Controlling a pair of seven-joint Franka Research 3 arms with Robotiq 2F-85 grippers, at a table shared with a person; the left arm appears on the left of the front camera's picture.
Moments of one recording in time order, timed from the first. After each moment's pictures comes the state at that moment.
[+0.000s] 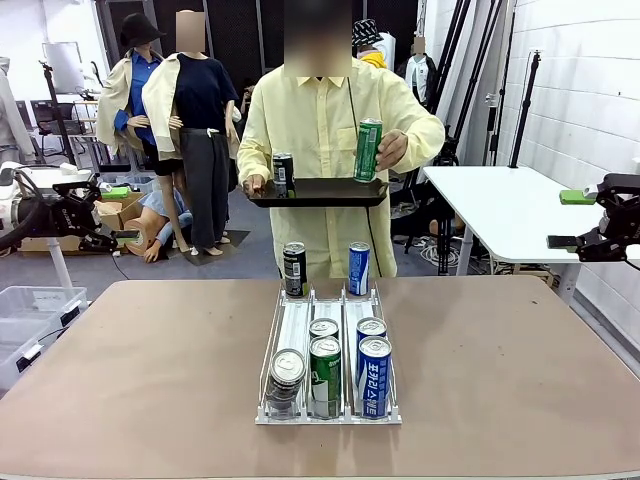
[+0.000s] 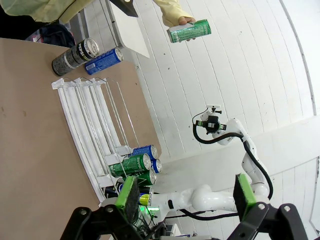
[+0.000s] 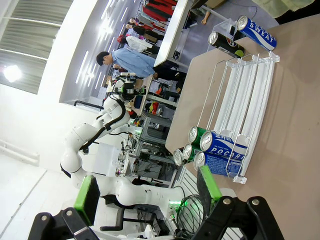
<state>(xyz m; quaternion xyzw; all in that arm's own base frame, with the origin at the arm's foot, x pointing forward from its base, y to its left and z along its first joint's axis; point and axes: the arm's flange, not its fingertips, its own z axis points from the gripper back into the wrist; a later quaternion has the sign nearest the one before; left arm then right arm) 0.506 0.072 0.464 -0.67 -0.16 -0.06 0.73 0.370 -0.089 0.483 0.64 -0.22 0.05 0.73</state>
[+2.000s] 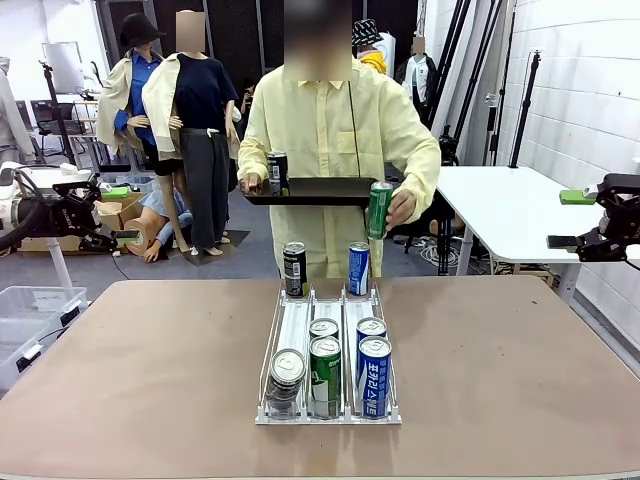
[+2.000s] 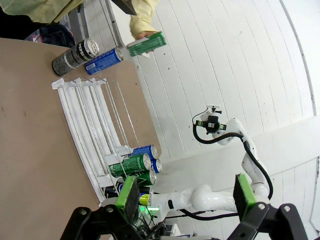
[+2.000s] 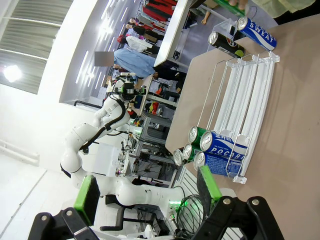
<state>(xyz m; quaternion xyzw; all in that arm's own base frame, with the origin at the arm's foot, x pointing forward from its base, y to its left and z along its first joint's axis) 0.506 0.072 0.464 -0.67 -0.16 -0.06 0.73 0.370 -0.089 0.483 0.64 -0.22 0.05 0.73</state>
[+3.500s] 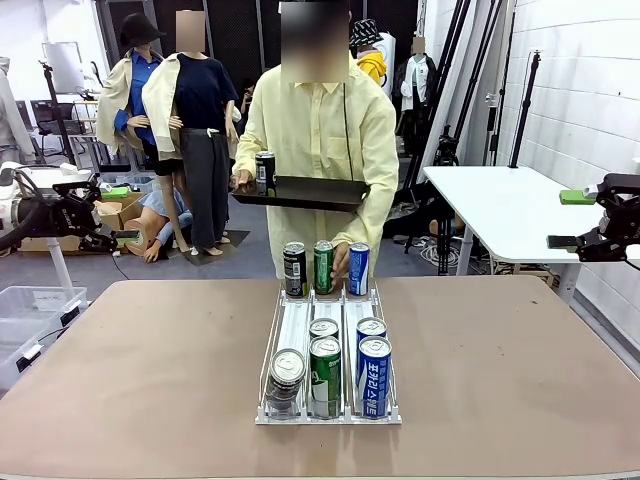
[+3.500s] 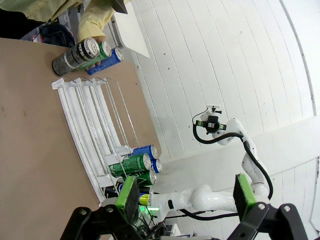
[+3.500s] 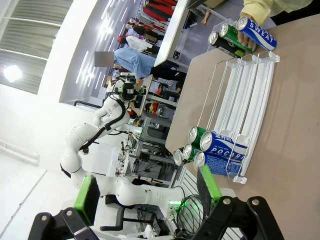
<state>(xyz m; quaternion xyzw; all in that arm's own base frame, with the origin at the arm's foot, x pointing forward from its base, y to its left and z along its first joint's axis) 0.506 0.072 0.464 -0.67 -0.16 -0.06 0.73 0.370 -0.089 0.483 0.64 -0.22 0.05 0.73</state>
